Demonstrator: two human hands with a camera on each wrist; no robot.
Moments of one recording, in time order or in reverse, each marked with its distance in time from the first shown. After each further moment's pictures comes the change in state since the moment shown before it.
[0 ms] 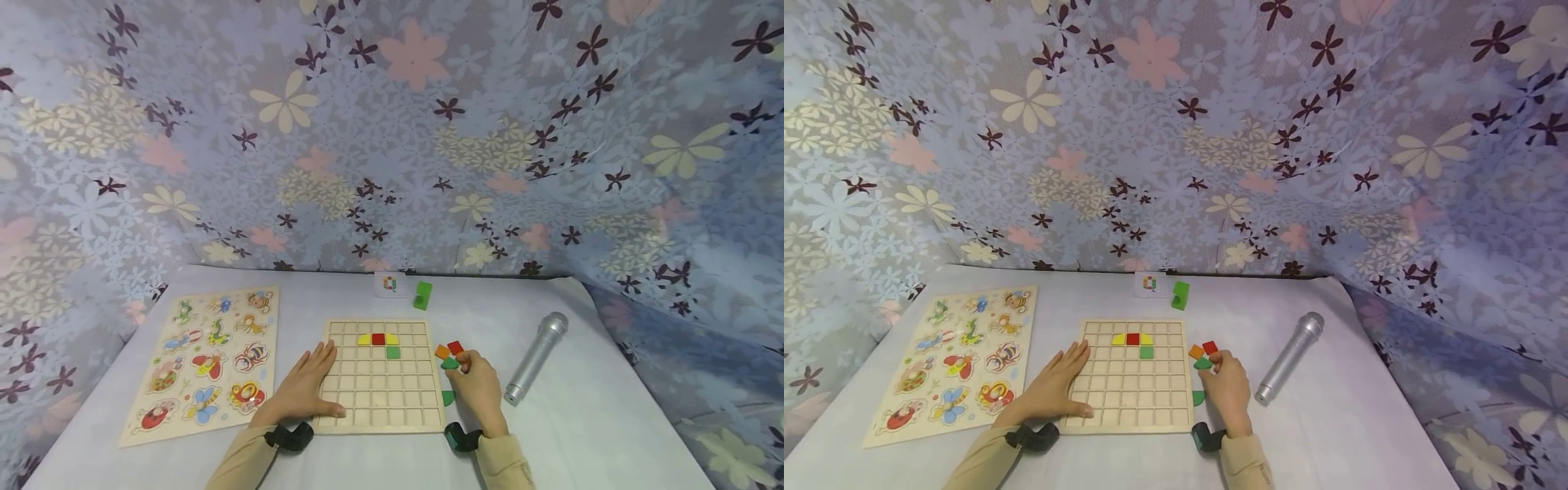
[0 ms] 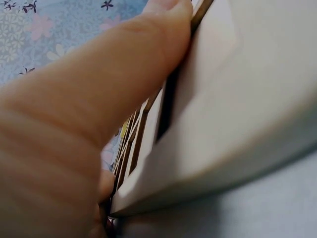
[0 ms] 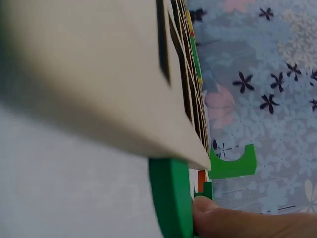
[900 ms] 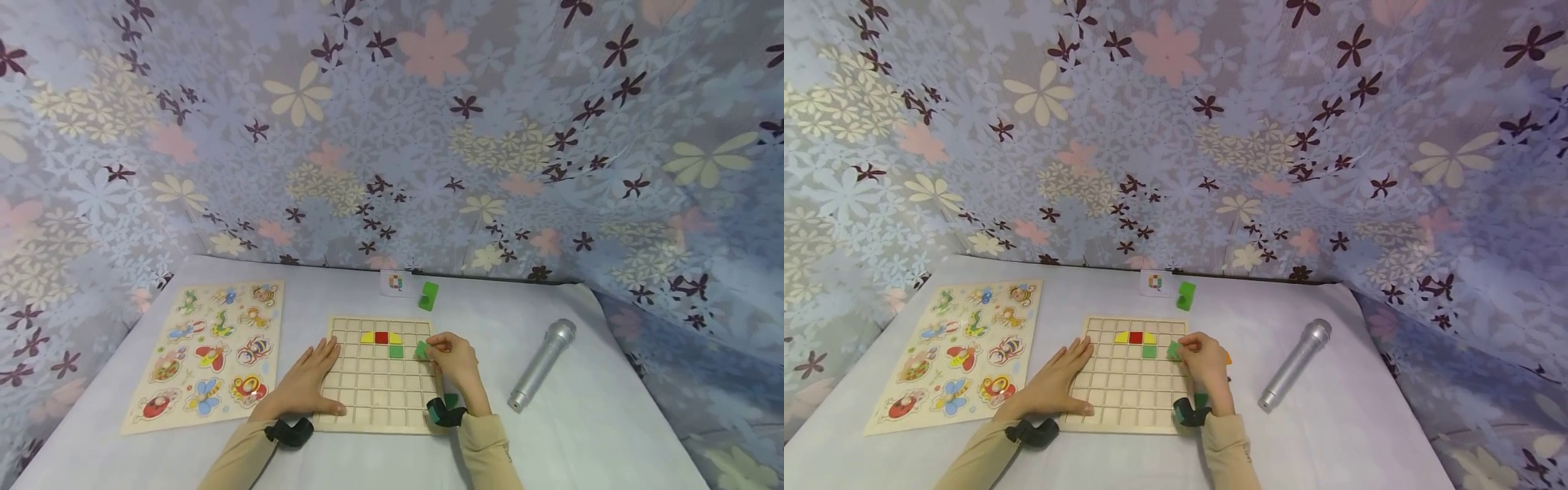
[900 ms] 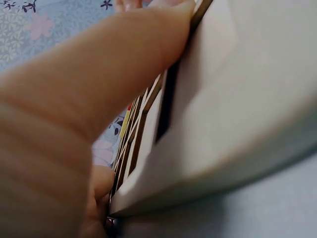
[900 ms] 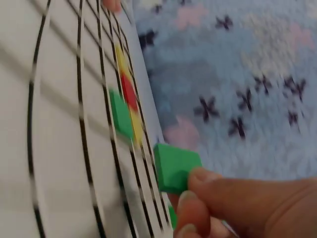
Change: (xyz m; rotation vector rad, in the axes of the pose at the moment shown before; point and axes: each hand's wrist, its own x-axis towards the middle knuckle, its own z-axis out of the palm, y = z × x) left_hand 0.002 -0.006 -0.002 -0.005 -0.004 0.026; right_hand 0.028 -0.045 0.016 0.332 -0.177 -0.029
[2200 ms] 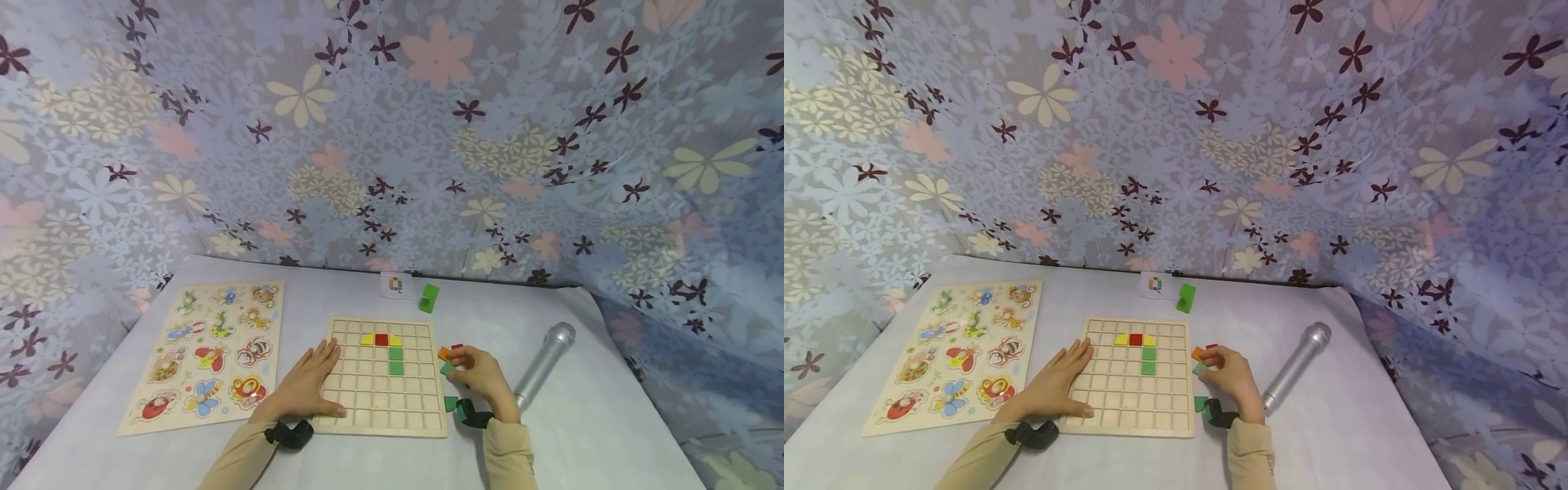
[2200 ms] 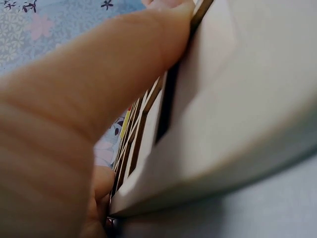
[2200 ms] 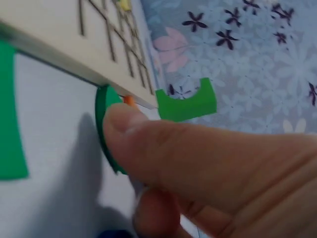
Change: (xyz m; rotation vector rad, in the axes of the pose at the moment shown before) left_hand 0.000 0.001 0.000 0.002 0.014 0.009; right_hand -0.001 0.034 -0.039 -0.204 -0.083 -0.016
